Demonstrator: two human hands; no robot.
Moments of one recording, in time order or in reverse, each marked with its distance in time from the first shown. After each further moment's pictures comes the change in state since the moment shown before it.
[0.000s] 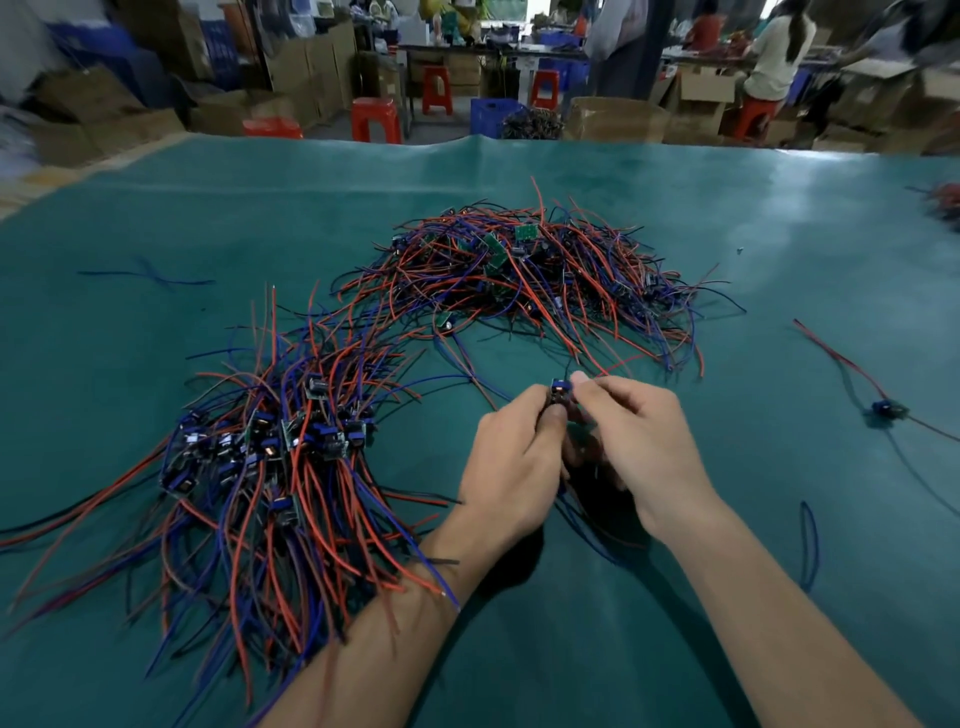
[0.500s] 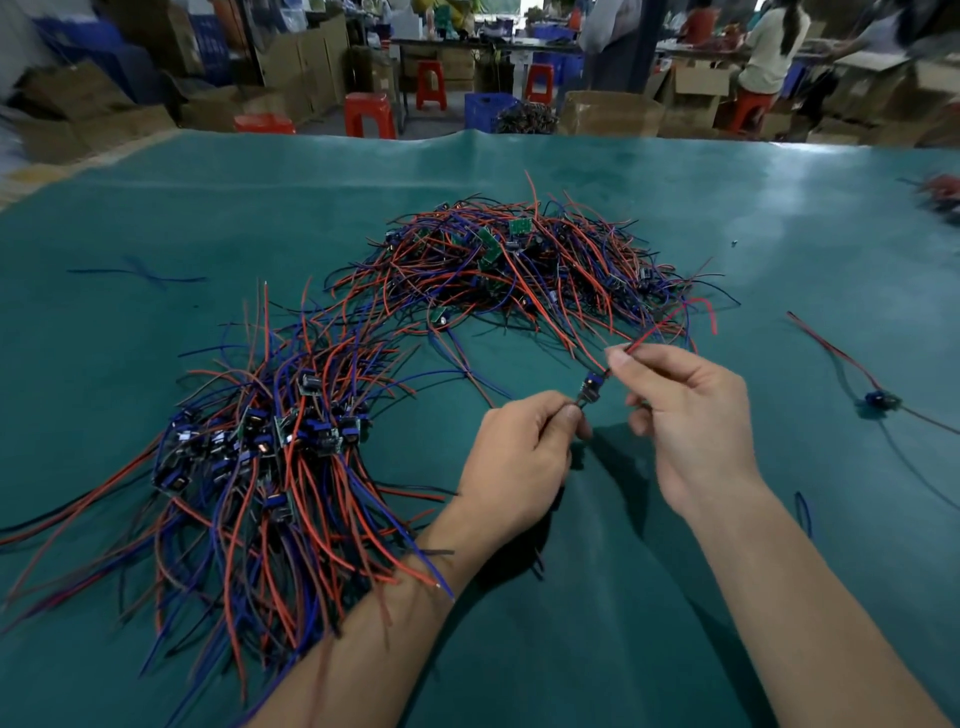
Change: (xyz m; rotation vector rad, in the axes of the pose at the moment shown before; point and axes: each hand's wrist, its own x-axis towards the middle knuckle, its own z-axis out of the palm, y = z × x) left_hand 0.002 -0.007 0.004 0.010 -0.085 0.051; right_hand 0.009 -0.010 -0.022 0.378 0.158 -0.051
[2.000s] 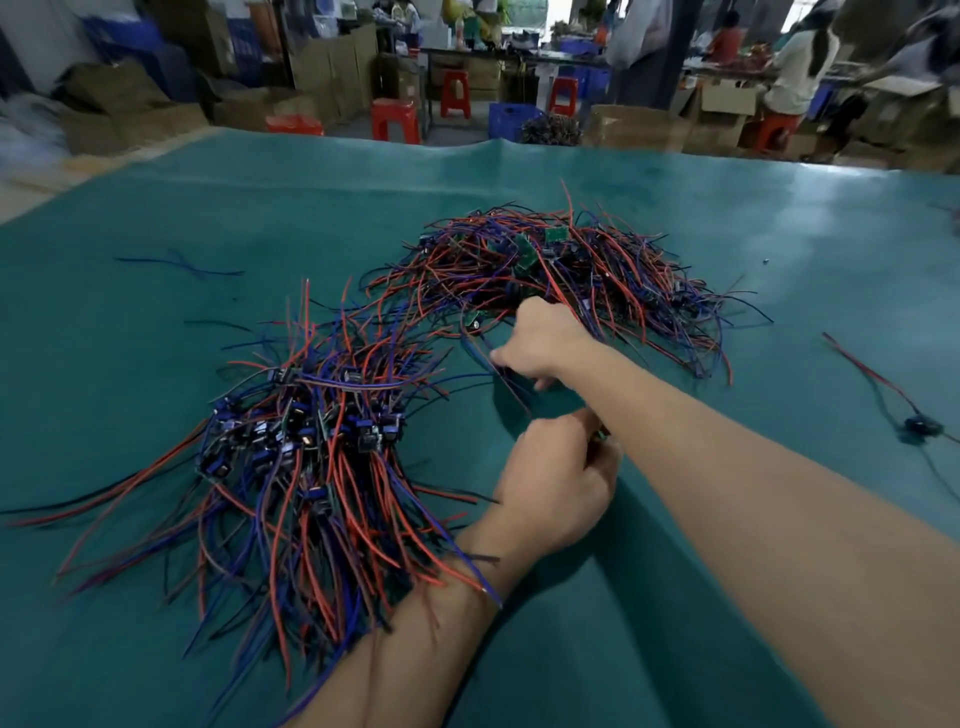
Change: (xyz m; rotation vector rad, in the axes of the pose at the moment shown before) left_hand -0.005 0.007 -0.003 0.116 -0.090 0.028; right_hand 0.062 -0.007 0.139 -1.391 -0.577 -0.080
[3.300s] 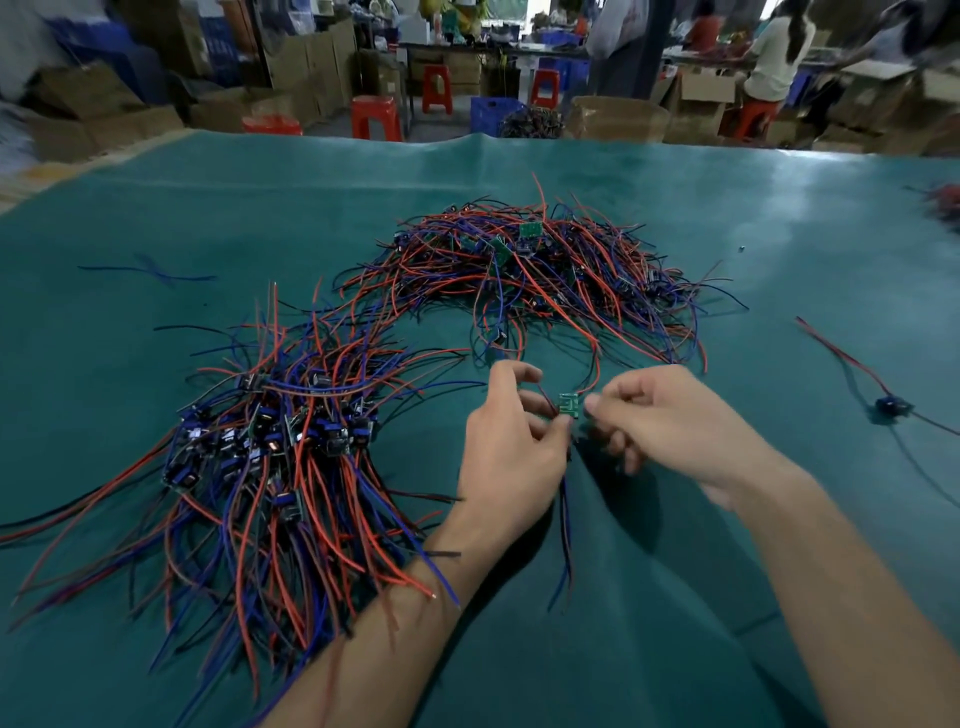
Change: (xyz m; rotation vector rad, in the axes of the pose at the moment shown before) left_hand 0.006 -0.007 0.003 -0.205 0.303 -0.152; right_hand -0.116 0.103 -0.003 0.762 0.006 0.018
